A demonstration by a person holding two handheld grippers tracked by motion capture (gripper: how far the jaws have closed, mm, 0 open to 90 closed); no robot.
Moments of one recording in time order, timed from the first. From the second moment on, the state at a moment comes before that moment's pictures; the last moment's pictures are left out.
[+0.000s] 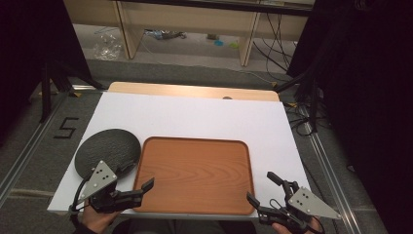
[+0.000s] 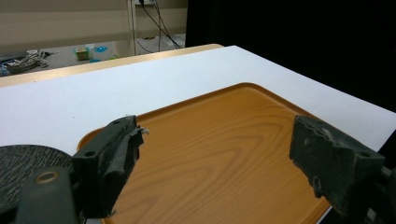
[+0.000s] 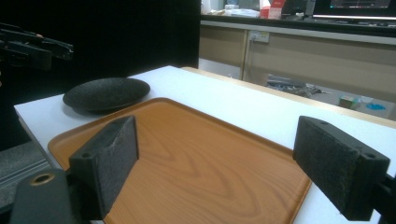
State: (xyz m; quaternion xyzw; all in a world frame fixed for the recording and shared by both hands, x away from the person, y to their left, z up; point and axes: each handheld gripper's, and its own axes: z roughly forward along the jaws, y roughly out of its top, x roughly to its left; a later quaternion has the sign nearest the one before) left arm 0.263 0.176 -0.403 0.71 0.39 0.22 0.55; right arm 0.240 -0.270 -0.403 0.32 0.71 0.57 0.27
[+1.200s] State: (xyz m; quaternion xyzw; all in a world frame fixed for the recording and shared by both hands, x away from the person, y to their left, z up) left arm 0.270 0.182 -0.404 0.70 0.42 0.21 0.54; right arm 0.240 -0.270 -0.403 0.31 0.71 0.57 0.26
